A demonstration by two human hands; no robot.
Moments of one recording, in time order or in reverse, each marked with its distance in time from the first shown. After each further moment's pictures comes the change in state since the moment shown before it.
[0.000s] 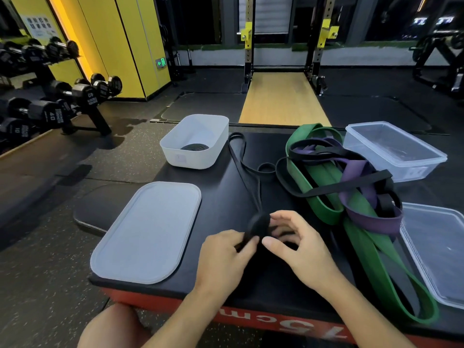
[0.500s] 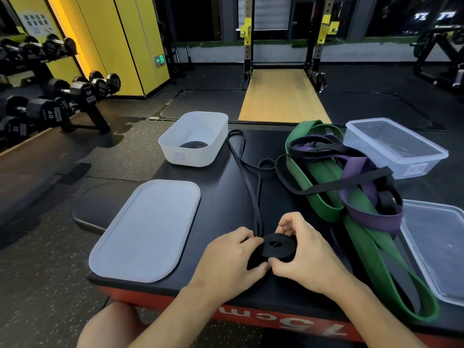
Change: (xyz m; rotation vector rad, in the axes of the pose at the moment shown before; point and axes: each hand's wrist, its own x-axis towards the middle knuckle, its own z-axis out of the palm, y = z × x) left_hand 0.000 -0.021 0.007 0.339 -0.156 0.446; right_hand -0.003 0.003 -0.014 -0.385 -0.154 0.054
